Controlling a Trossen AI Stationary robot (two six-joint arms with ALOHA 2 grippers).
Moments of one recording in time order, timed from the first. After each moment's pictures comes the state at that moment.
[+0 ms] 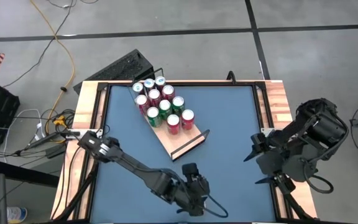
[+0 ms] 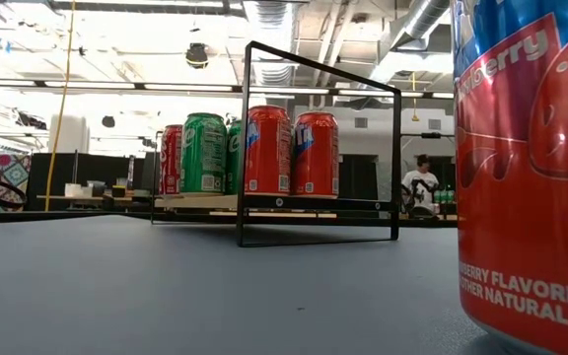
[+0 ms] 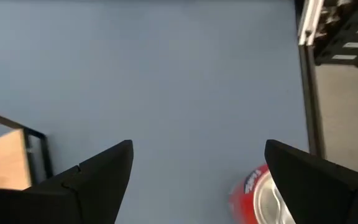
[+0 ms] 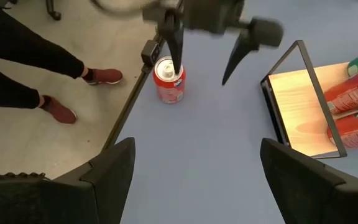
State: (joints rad) left arm -0.51 2.31 2.31 -0.81 -0.50 -0.41; right arm 0.84 1.49 2.11 -1.56 0.26 0.37
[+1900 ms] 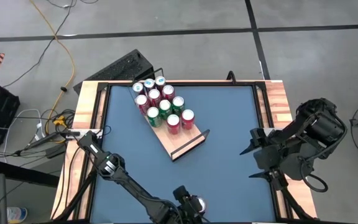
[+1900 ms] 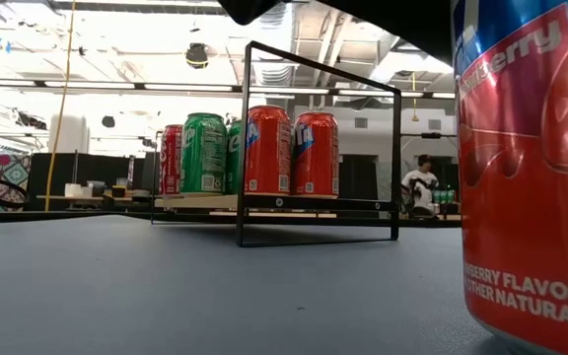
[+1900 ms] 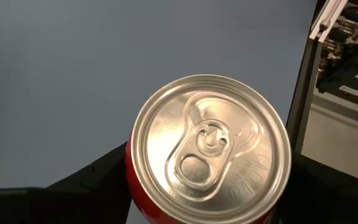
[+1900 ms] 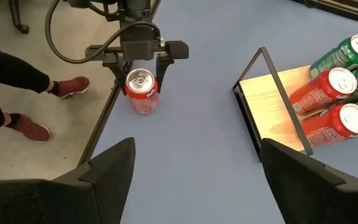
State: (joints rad) left arm -0.67 2.52 2.32 -0.72 -0.70 -0.92; right arm 0.82 1.49 2.11 -1.56 0.37 0.39
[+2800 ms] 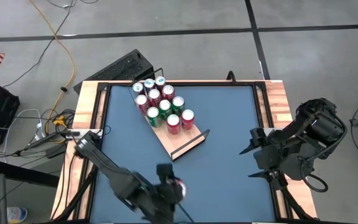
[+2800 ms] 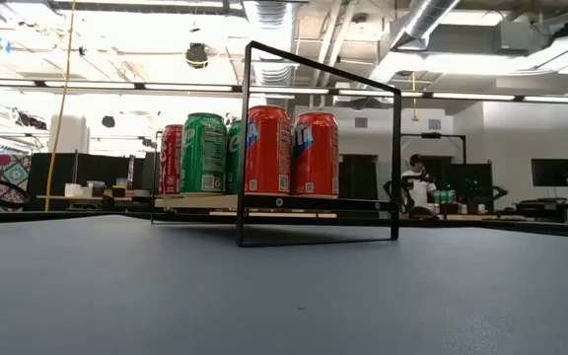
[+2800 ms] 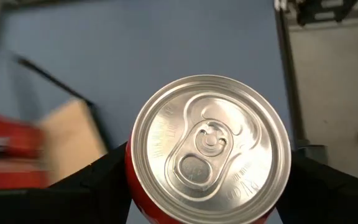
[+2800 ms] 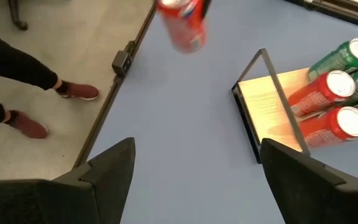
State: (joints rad) left arm -0.65 2.11 2.32 -1.14 -0.57 -0.46; right arm 0.82 1.49 2.11 -1.56 0.38 0.37
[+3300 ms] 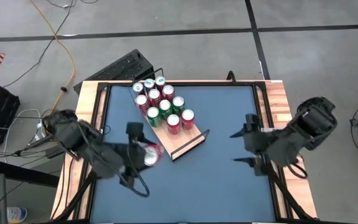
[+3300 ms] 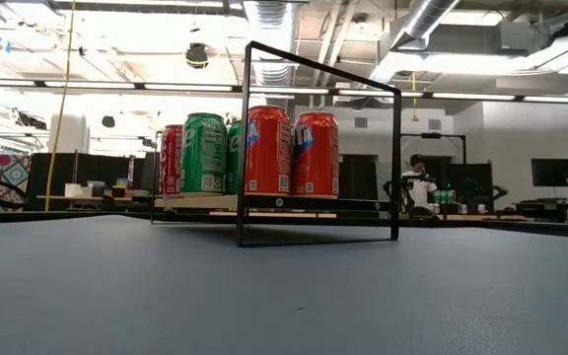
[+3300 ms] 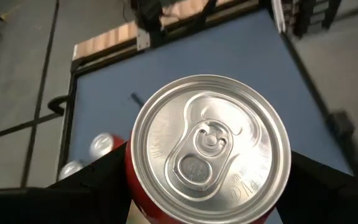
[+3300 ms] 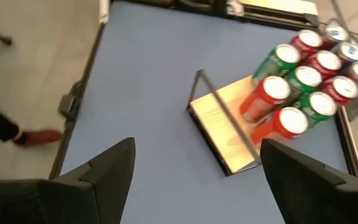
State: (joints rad) left arm -0.60 1.72 2.32 -1.32 -0.57 -0.10; right arm 0.69 1.49 2.11 -1.50 0.51 0.40
